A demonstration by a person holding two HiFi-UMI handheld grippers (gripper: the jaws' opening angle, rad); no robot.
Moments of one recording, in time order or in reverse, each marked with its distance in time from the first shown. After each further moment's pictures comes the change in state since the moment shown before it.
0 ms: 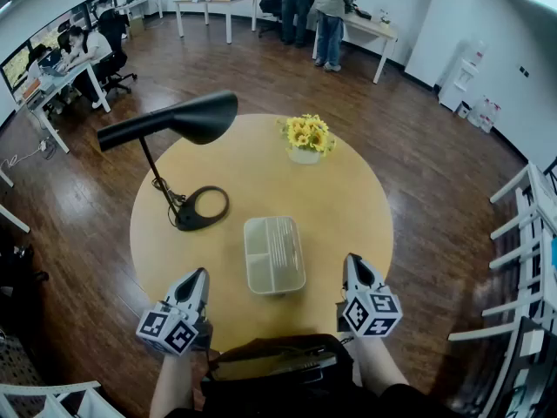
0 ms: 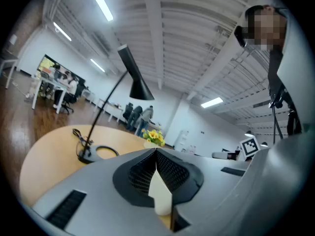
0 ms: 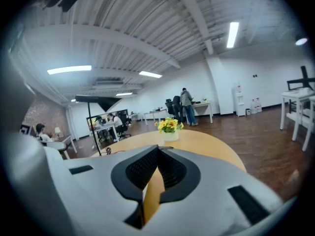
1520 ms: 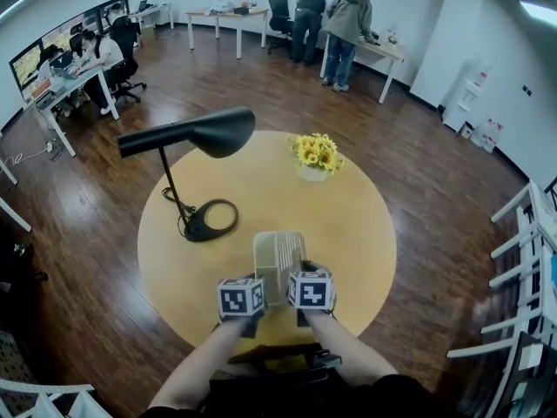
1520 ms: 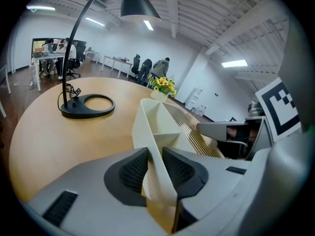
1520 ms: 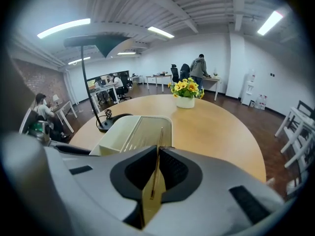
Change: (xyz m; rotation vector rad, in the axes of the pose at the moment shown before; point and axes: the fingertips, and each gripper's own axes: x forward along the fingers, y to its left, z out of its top) left arm 0.114 -0.007 -0.142 -0.002 0.556 0.182; right arm 0.112 0.086 -0.083 -0.143 0.435 -0.061
